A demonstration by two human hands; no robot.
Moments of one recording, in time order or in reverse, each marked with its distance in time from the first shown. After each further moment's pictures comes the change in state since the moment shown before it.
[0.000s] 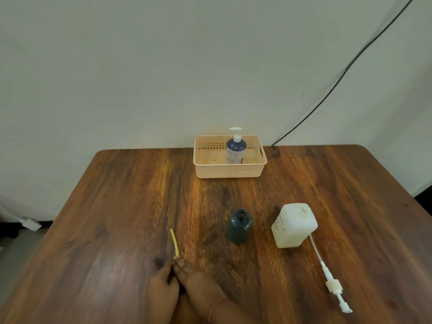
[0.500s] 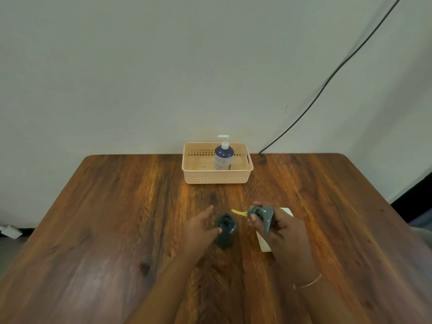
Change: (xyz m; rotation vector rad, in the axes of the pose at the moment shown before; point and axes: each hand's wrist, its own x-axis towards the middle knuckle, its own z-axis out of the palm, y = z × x) left_hand -0.001 0.134 0.039 -0.063 -0.264 0.394; right_hand -0.139 0.003 -0.185 0.328 0.905 0.175
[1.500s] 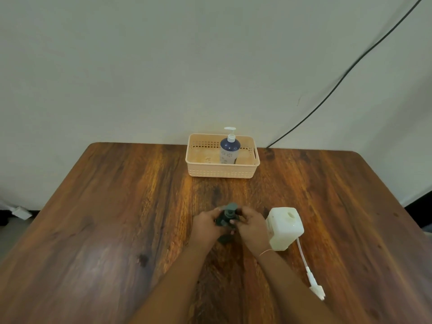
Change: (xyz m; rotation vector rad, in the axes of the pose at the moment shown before) left_hand 0.027 -0.014 0.026 0.118 -0.063 0.040; right_hand 0.045 0.082 0.079 0.027 -0.221 0.334
